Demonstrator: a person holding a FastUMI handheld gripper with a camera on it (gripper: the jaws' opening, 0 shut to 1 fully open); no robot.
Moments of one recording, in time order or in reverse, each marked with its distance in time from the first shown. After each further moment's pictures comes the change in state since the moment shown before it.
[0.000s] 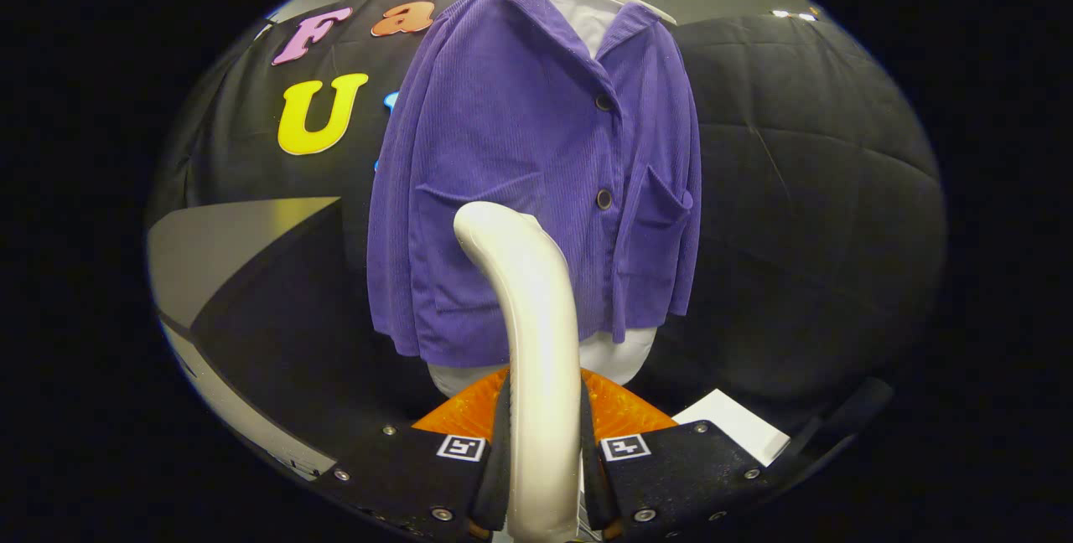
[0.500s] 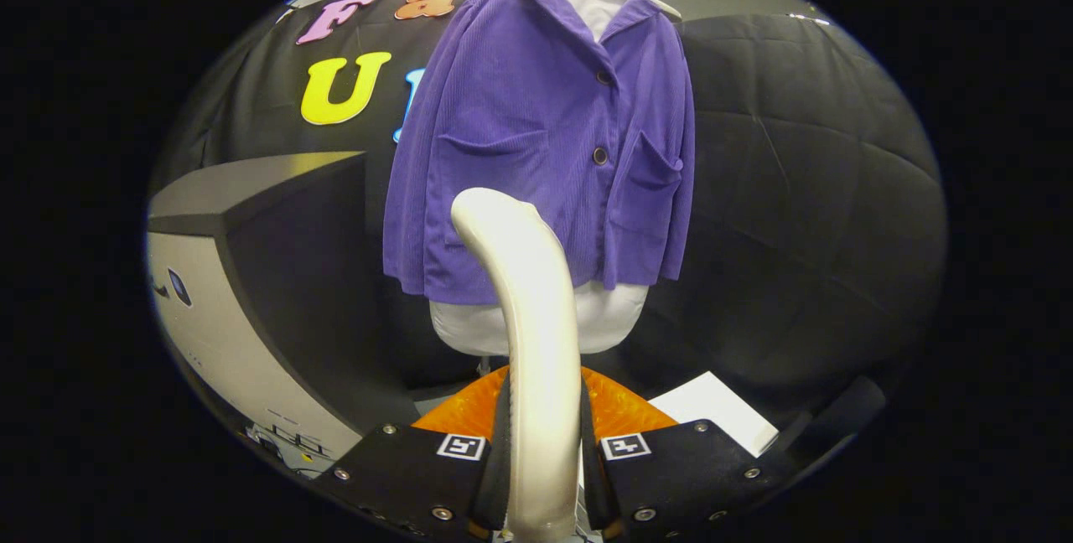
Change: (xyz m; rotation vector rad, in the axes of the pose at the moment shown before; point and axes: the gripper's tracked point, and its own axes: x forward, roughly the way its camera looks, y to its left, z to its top) arm -0.050 -0.025 -0.010 -0.043 -0.022 0.002
